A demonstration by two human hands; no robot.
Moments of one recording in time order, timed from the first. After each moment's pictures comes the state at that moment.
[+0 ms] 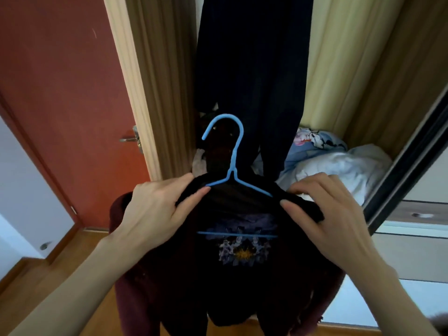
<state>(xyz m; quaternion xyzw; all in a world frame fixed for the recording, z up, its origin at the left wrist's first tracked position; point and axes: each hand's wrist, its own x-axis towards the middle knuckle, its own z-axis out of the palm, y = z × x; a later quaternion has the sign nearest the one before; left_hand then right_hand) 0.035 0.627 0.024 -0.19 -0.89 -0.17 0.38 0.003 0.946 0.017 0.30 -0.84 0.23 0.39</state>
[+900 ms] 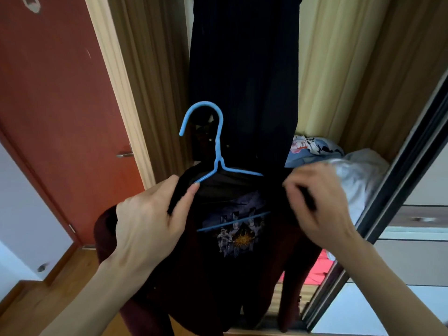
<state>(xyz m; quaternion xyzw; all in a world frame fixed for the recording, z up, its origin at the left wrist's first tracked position) 0.037 0.645 0.046 -0.10 -0.87 -0.15 0.47 -0.044 0.937 0.026 0.40 -0.76 0.25 0.45</state>
